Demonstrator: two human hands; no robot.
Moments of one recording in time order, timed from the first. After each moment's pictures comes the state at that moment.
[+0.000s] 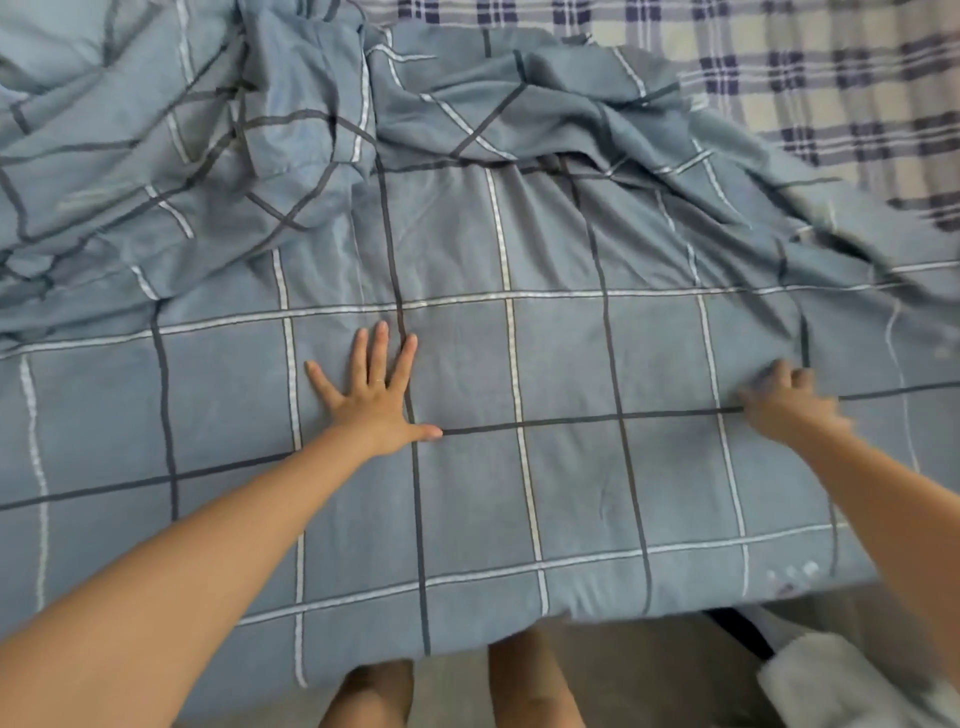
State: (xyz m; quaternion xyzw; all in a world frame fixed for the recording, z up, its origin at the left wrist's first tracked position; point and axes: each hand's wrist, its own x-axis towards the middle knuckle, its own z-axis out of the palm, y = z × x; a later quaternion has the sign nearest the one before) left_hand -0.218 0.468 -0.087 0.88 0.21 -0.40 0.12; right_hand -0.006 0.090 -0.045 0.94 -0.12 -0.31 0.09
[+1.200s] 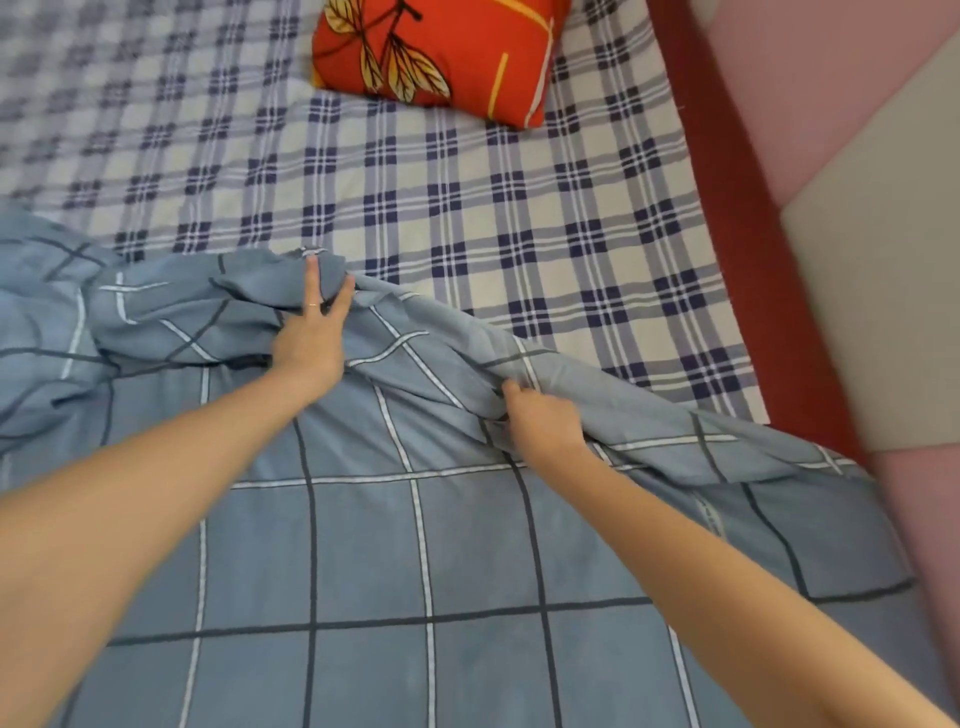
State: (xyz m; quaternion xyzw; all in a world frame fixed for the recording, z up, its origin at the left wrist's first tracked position) left_hand 0.156 0.303 -0.016 0.94 0.31 -0.16 0.03; right_hand 0.219 0.058 -0.055 0.91 0.36 -0.22 0.03
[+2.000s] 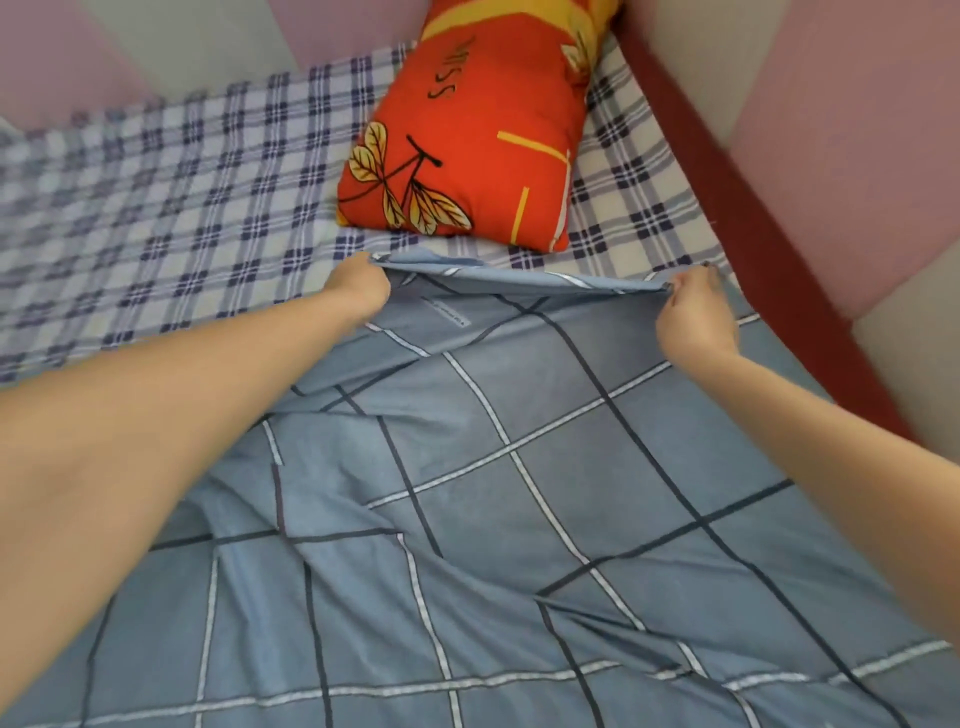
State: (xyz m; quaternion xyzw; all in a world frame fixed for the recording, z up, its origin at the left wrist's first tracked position) left_hand 0.369 0.393 0.042 0.84 0.44 -0.03 0.32; right_hand 0.462 0.094 -0.001 0.96 0.04 -0.08 -0.27
